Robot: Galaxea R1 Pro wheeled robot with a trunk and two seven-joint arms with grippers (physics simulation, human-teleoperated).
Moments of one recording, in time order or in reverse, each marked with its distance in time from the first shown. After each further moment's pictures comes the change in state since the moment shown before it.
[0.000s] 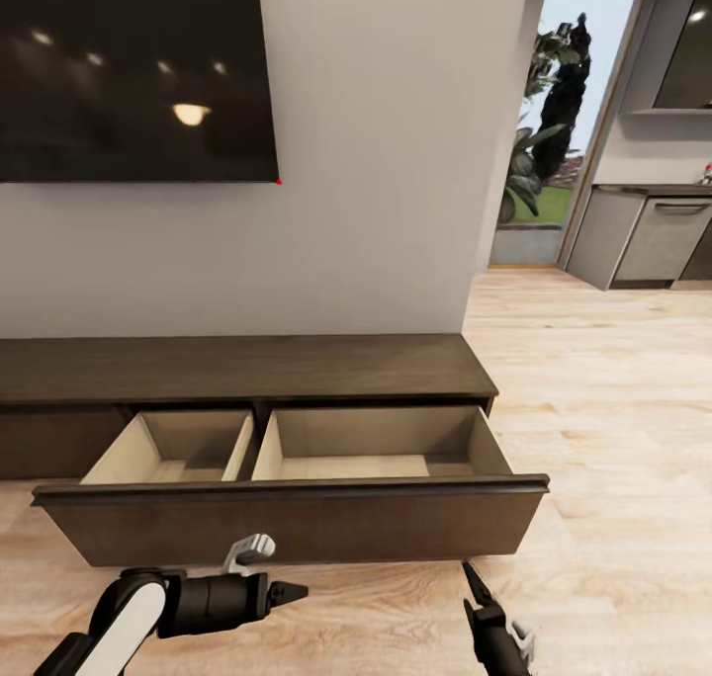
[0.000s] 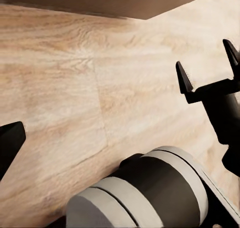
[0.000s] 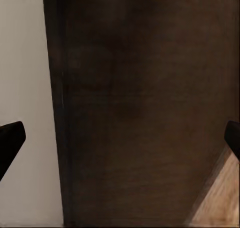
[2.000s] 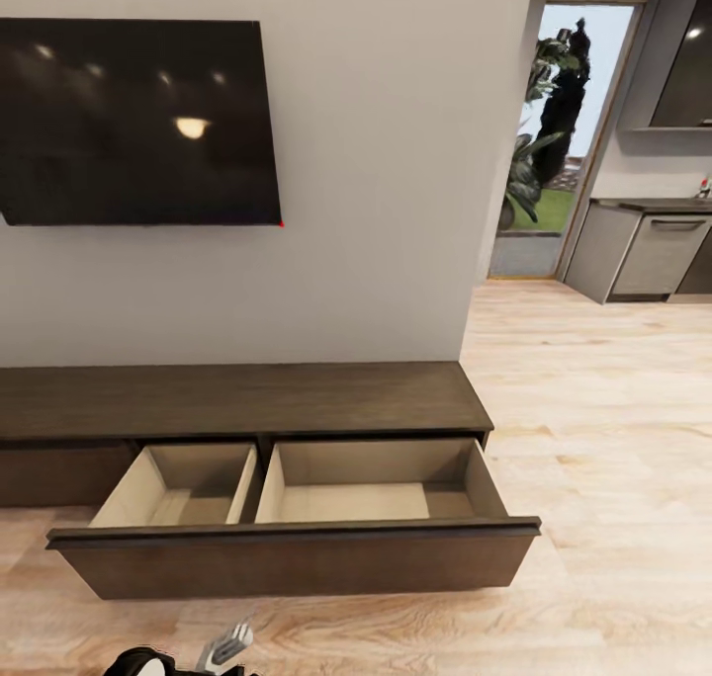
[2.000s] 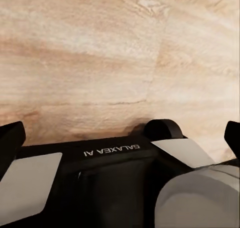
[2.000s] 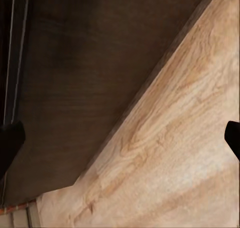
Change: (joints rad) left arm -0.002 -0.057 -0.011 0.542 -0.087 -0.129 0.014; right arm 0.005 -0.119 0.122 0.390 0.230 -0.109 0.122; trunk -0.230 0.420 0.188
